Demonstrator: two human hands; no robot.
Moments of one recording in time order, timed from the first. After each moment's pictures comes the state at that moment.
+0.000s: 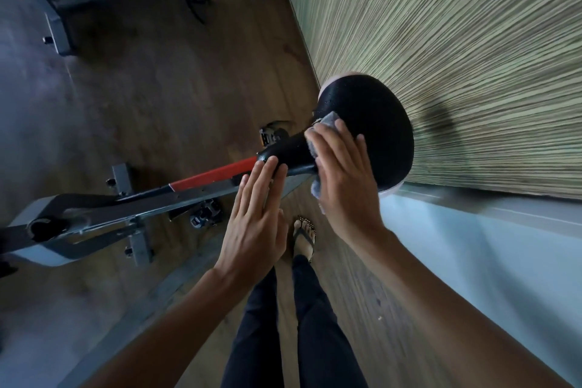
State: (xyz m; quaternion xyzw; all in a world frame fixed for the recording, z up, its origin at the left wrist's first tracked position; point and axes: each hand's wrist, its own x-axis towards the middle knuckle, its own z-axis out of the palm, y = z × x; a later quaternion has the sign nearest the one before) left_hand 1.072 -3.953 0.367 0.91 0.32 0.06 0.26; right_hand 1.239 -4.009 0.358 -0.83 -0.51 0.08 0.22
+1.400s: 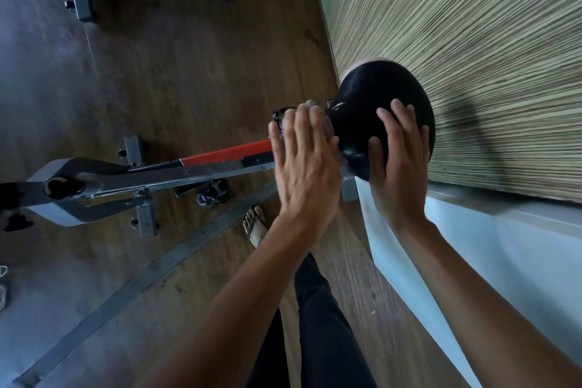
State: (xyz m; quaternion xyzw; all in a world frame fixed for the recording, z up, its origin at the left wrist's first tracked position) left_hand 1.161 -3.960 0.364 0.84 0.50 0.10 0.18; right_hand 1.281 -4.039 0.350 -0.86 -0.43 0.11 0.27
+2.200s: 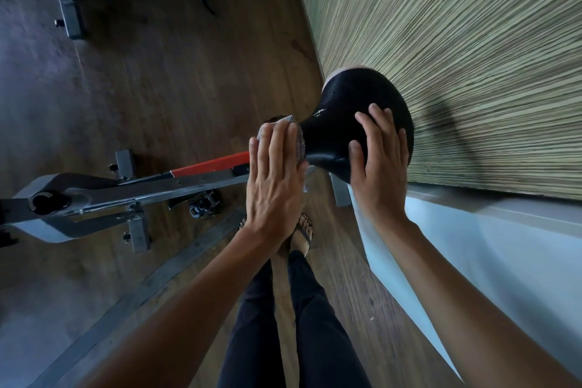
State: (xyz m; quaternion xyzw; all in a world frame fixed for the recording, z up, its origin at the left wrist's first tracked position) left_hand 1.128 -3.953 0.344 0.90 0.40 0.14 0.13; right_hand 1.278 -4.034 0.350 -0.87 -0.41 0.10 0.27
